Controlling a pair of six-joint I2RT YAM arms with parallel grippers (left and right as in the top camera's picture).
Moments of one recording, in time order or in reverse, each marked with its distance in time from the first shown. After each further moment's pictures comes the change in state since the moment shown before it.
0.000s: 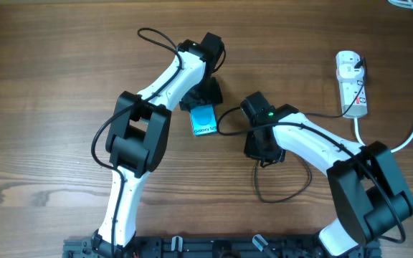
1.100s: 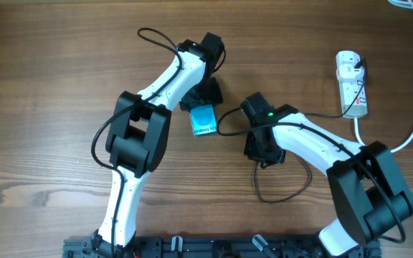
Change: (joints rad) left arm 0.000 0.000 0.000 0.000 0.000 0.000; right arm 0.000 0.000 0.000 -0.016 -0.008 0.004
